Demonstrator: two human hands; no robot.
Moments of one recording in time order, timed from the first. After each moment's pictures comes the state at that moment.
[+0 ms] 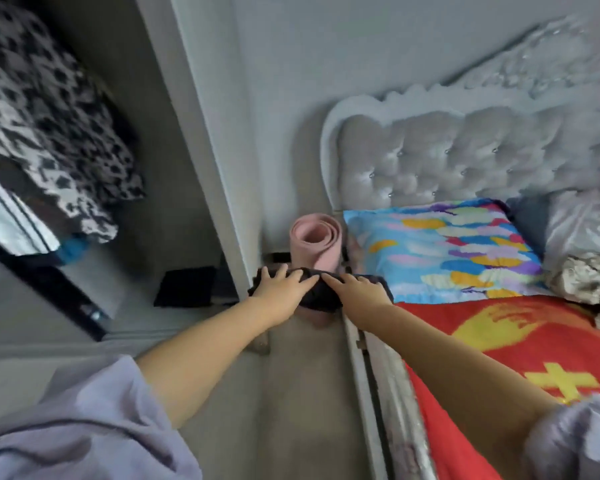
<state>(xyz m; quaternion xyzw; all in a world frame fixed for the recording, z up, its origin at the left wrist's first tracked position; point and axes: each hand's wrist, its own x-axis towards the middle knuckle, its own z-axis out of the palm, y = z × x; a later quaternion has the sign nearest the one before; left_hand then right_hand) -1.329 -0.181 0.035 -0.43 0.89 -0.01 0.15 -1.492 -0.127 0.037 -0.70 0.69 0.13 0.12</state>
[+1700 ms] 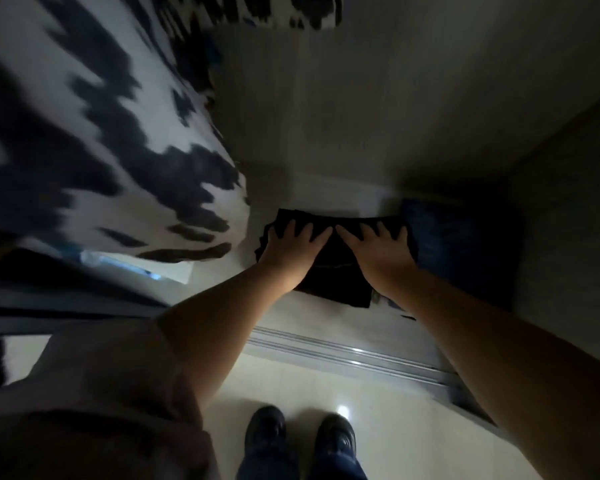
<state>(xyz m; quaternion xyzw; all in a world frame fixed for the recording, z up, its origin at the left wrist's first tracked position) -0.862 -0.819 -0.445 -0.51 0.82 0.10 0.22 -1.027 -0.805 -0.425 -0.75 0.61 0.23 0.13</state>
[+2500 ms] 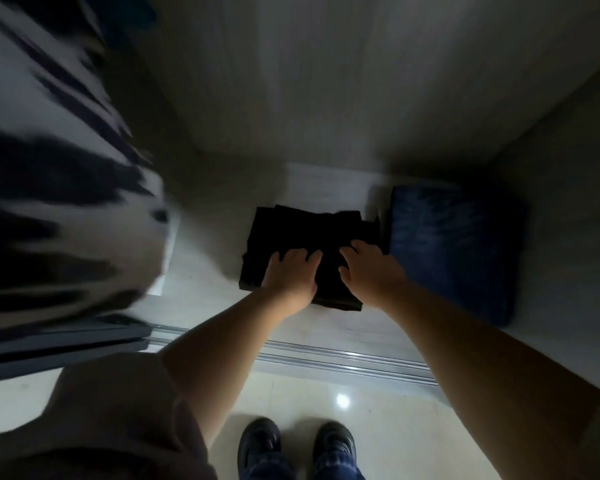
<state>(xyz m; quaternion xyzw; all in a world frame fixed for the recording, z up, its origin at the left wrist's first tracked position) -0.893 -0.816 -0.505 -0.51 0.81 0.21 0.20 -1.048 -0.805 -0.495 -0.71 0.64 0.16 0.25</state>
